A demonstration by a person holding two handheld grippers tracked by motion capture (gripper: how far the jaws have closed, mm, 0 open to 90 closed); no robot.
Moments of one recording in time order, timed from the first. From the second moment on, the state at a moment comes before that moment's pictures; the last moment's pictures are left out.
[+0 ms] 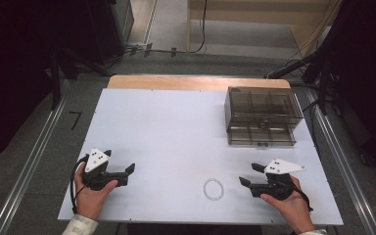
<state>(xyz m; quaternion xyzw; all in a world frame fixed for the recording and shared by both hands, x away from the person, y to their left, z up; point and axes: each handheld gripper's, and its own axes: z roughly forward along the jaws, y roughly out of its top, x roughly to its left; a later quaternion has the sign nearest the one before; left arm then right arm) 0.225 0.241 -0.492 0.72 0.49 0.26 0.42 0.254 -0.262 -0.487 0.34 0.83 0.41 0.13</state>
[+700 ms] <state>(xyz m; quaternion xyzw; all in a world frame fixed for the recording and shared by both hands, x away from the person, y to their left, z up) 0.225 0.241 -0.493 0.72 0.49 0.25 0.43 0.254 -0.246 -0.490 0.32 0.84 0.41 0.12</state>
